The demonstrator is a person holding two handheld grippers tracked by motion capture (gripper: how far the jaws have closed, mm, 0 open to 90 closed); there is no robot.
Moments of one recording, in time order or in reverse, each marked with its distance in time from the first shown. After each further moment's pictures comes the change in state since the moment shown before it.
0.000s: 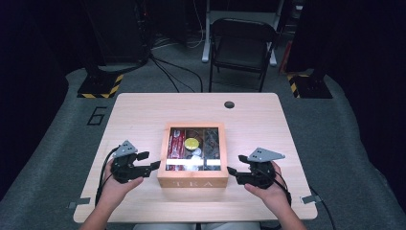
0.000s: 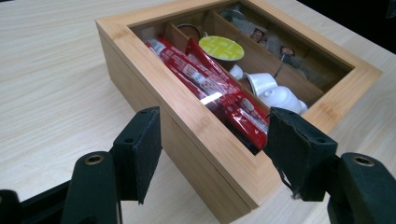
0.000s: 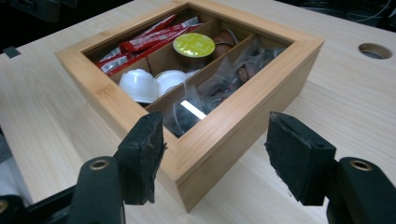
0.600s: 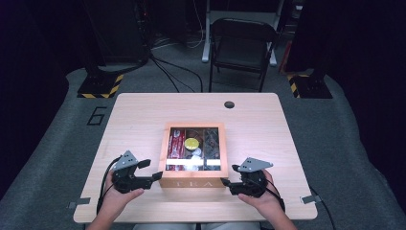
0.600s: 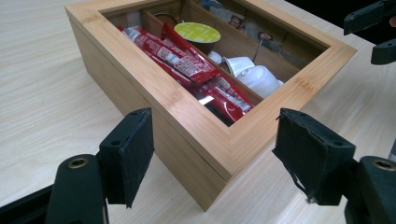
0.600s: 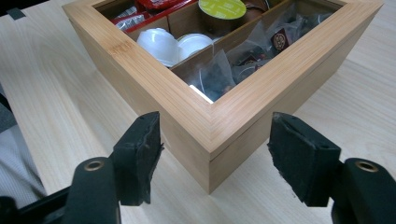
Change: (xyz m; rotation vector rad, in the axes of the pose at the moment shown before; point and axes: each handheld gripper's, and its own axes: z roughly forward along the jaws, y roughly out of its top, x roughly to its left) left arm -0.013 -0.024 -0.001 -0.053 -0.037 0.038; right arm 0.016 -0.022 0.019 0.067 0.035 -0.045
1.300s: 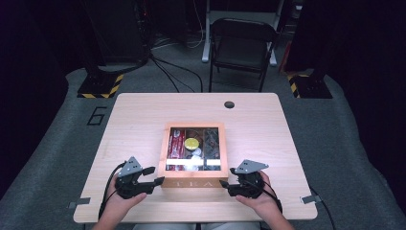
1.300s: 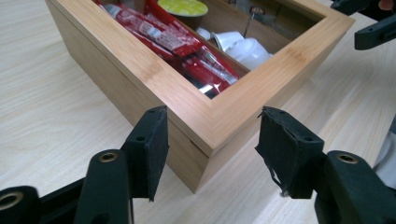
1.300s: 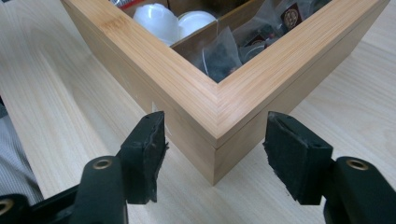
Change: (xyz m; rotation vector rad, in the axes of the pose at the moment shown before) left arm -0.009 -0.014 0.008 0.075 -0.021 0.025; right arm 0.002 -0.009 0.013 0.051 0.000 0.002
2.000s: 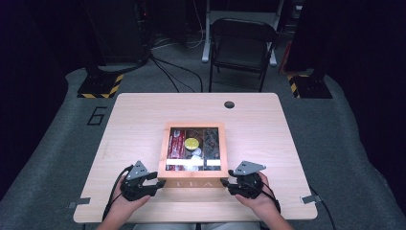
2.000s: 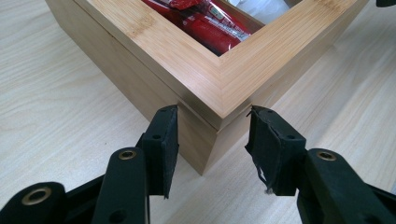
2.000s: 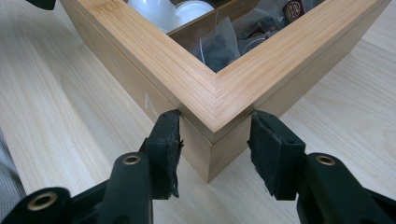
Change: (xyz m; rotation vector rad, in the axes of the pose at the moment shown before) left arm -0.002 -0.012 0.017 0.074 0.042 0.041; right arm 0.000 -0.004 0.006 0.009 -0.018 -0.032
